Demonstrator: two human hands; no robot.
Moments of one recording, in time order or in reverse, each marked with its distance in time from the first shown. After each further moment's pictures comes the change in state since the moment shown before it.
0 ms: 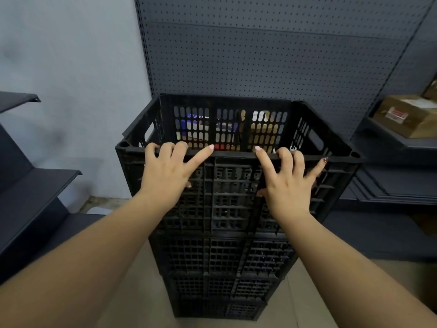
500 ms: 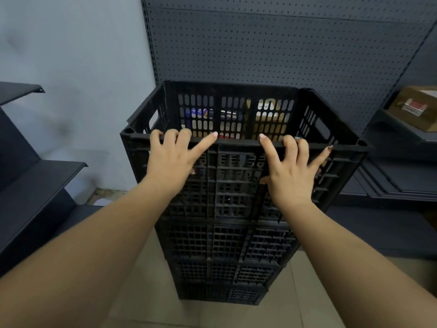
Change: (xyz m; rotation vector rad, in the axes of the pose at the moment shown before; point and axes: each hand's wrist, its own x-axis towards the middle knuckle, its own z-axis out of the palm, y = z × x) left_hand 0.013 -0.002 0.013 0.029 -0.088 -0.018; right_hand 0.015 -0.010 0.017 0.044 0.017 0.026
